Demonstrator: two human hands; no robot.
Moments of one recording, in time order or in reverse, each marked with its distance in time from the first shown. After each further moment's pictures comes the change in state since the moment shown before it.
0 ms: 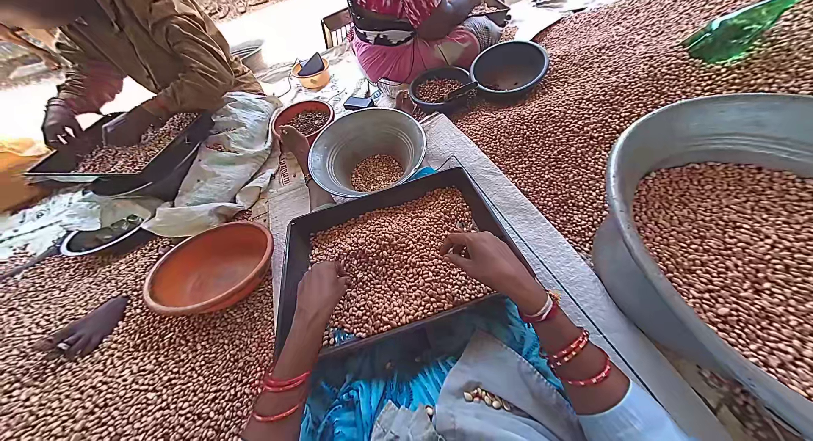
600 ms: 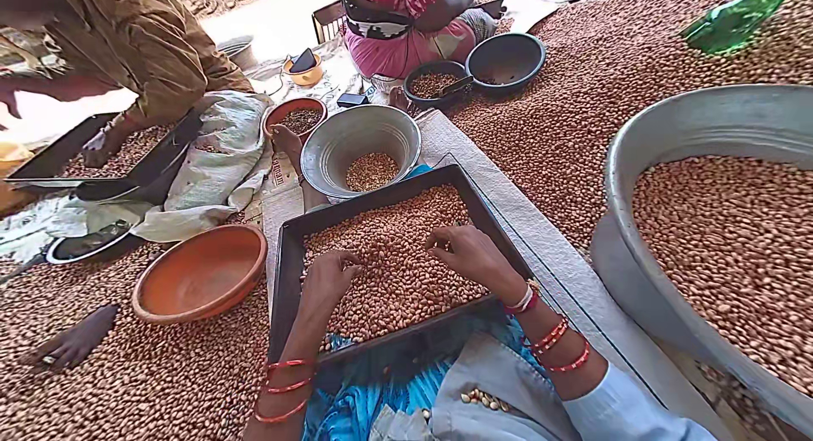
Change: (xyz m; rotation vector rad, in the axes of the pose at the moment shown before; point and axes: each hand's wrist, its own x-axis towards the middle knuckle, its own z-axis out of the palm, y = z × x) left_hand 0.003 0.014 -0.001 -0.195 0.144 0.261; right_hand 0.019 -0.008 0.005 0.015 -0.006 -0.043
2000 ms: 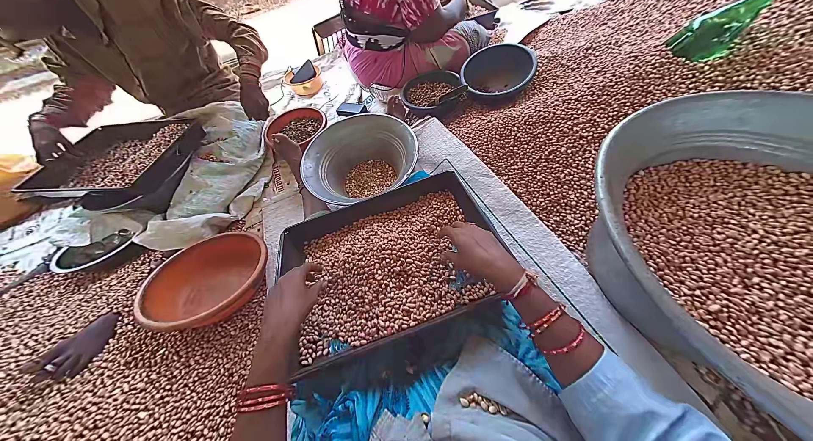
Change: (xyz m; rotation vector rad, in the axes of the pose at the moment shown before) left_hand -0.015 -0.037 -0.024 0.008 -0.005 -0.201; right_hand 0.008 0.012 -0.013 -0.201 -0.137 0.124
